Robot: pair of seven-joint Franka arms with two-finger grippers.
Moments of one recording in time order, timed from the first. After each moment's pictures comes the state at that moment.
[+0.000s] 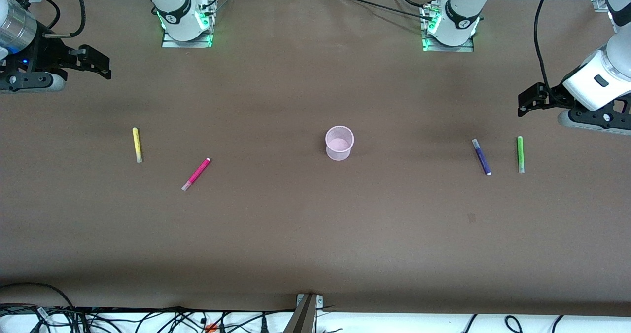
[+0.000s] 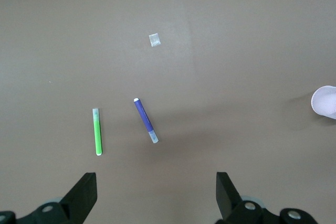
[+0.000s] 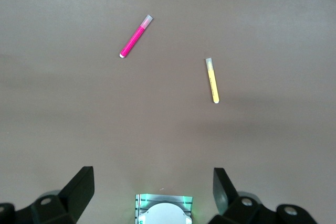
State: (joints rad) left arm 0.04 0.03 -0.08 -1.66 0.01 1.66 0.10; right arm 0.16 -0.03 -0.07 -1.61 -0.02 1.44 0.03
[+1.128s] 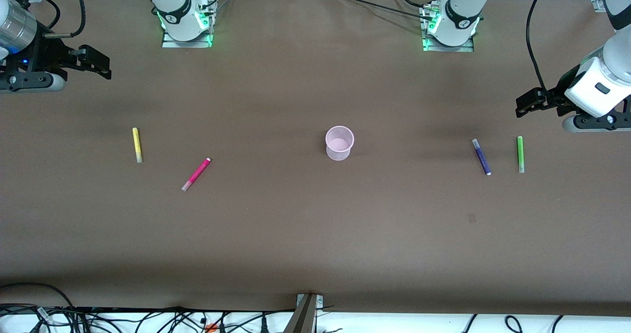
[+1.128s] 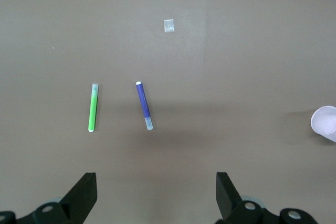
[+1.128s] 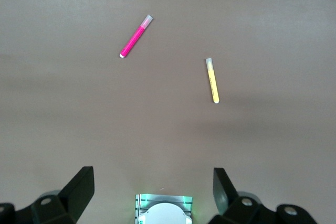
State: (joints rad) left arm 0.04 0.04 -0.08 -1.66 0.01 1.61 -0.10; right arm 0.16 -0.03 -0.07 -1.61 -0.02 1.44 0.03
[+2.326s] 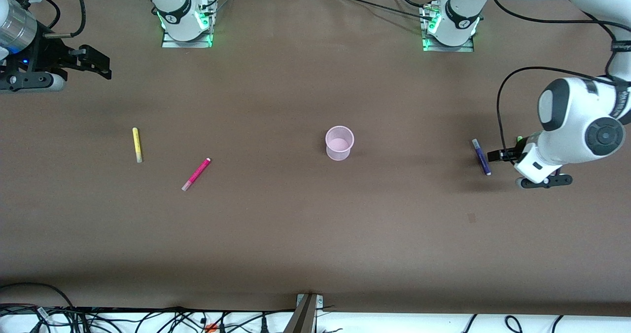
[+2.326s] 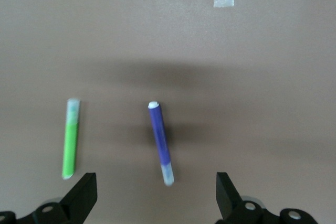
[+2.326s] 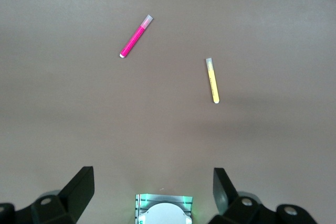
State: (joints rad) left arm 0.12 0.35 -0.07 -1.92 0.09 2.10 -0.11; right arm 0.16 -0.03 -0.07 -1.61 -0.02 1.44 0.03
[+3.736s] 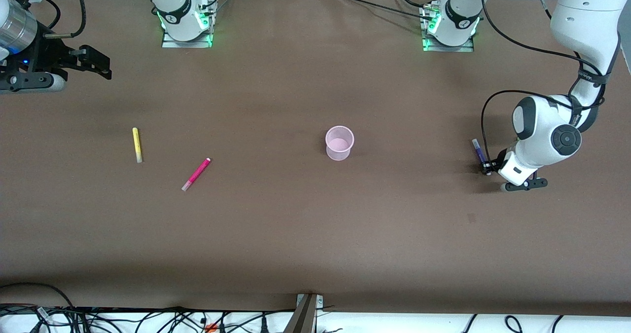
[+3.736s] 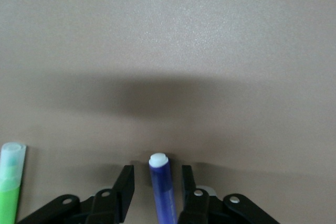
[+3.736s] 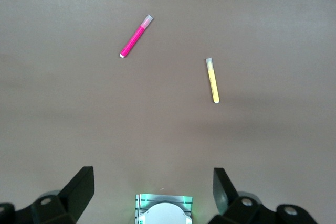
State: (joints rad) left arm 0.18 0.53 -0.07 -2.02 0.09 2.46 -0.11; right arm 0.16 -0.03 -0.07 -1.61 -0.02 1.44 0.03
